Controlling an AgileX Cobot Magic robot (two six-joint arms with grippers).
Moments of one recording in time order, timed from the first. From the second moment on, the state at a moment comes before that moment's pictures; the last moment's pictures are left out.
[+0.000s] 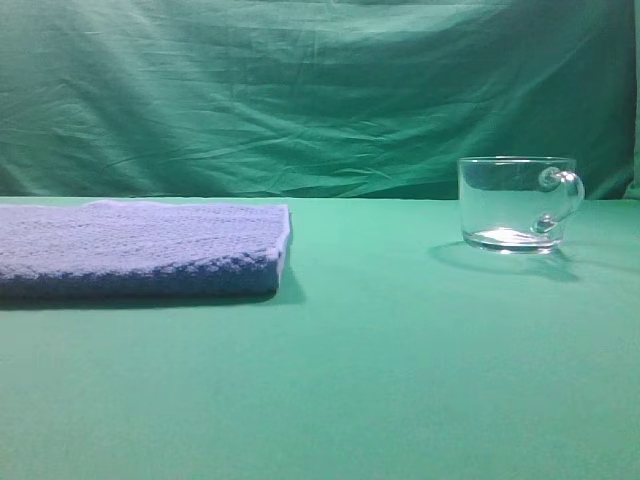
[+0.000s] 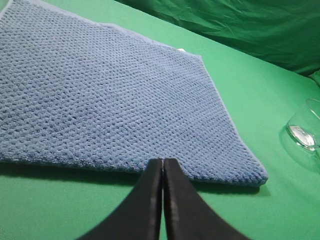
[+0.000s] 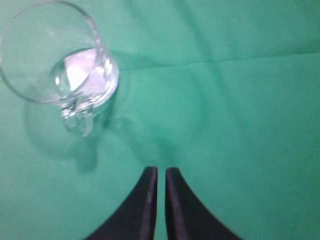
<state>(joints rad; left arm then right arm) -0.11 -0.02 -0.05 -0.37 0.45 -0.05 0.24 1.41 -0.89 0.18 0.67 -0.18</state>
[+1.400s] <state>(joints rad) -0.11 -0.02 -0.05 -0.37 0.45 -0.05 0.32 1.74 -1.01 0.17 0.52 -0.24</state>
